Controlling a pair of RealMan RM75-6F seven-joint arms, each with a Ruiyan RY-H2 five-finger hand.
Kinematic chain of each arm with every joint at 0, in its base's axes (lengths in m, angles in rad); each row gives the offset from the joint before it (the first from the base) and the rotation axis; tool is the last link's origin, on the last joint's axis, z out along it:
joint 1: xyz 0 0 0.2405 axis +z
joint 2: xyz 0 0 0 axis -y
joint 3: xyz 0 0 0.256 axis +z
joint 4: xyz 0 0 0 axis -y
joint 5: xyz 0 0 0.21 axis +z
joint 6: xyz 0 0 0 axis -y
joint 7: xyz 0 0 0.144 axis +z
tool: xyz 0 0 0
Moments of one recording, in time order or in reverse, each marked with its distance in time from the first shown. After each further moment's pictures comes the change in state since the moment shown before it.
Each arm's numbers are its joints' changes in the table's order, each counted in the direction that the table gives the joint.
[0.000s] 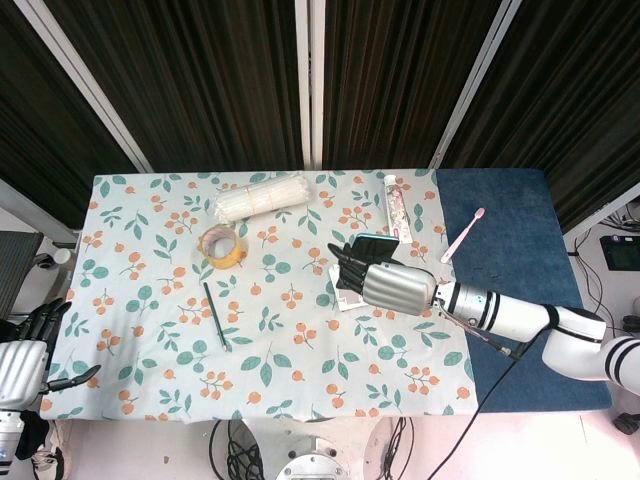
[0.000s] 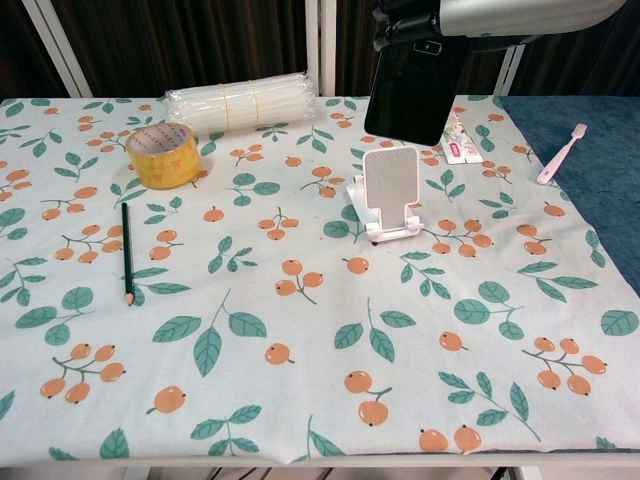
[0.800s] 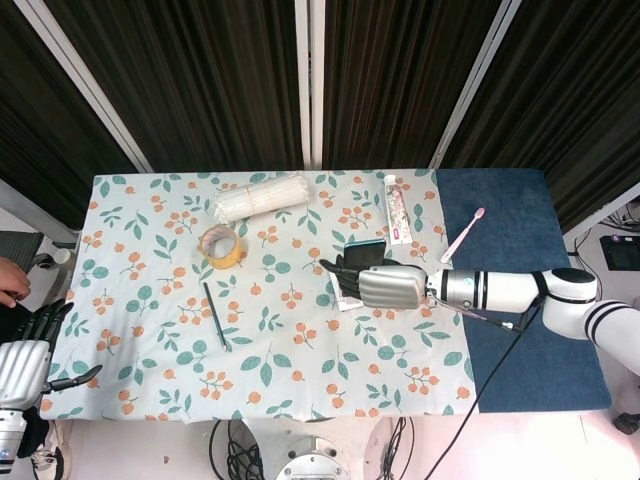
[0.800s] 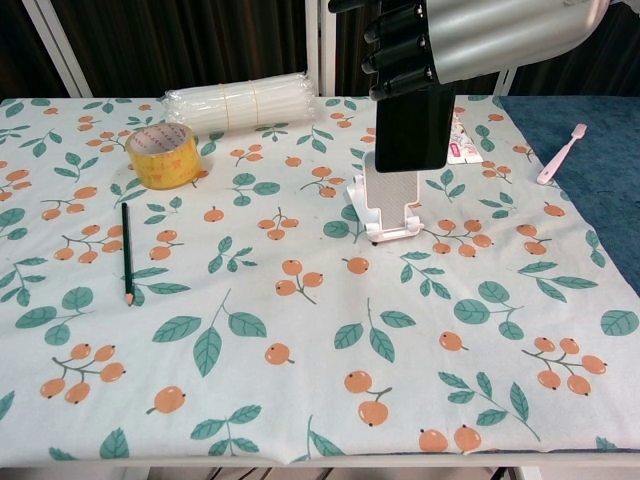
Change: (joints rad) left arm -0.004 0.006 0.001 -0.003 -0.008 0.016 0.012; right arm 0.145 0.079 -0.122 -0.271 -0.155 -0.079 0.177
